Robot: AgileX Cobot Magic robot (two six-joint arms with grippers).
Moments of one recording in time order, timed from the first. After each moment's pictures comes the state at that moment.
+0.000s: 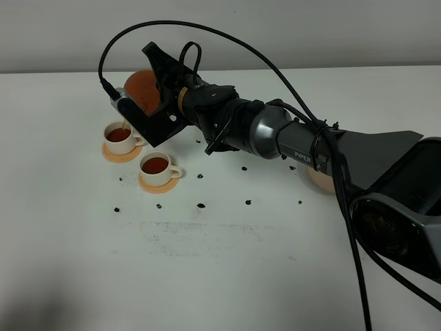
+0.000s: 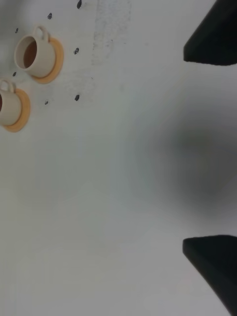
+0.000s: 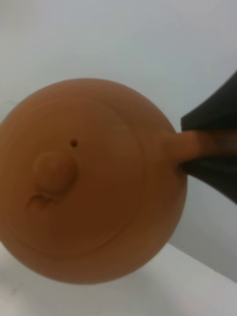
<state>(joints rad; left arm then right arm) 0.06 0.00 -0.46 -0.14 1.06 0.06 0.67 2.39 -1.88 -1.54 0.25 -0.28</state>
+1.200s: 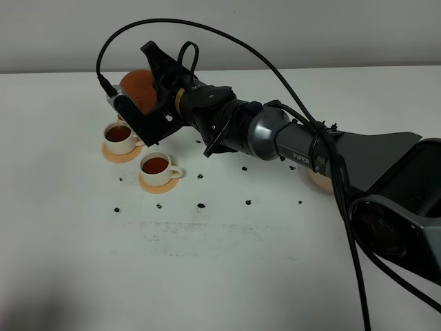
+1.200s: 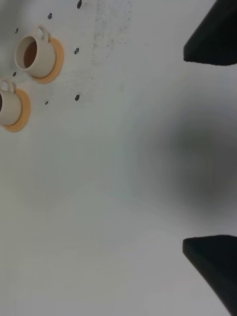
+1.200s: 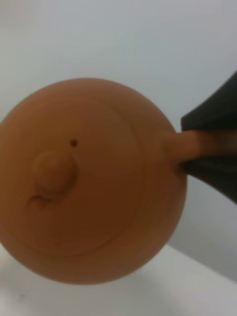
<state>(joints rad) 0.06 0.00 -0.46 -0.14 1.06 0.06 0.68 2.39 -1.88 -1.56 0.25 -0.19</state>
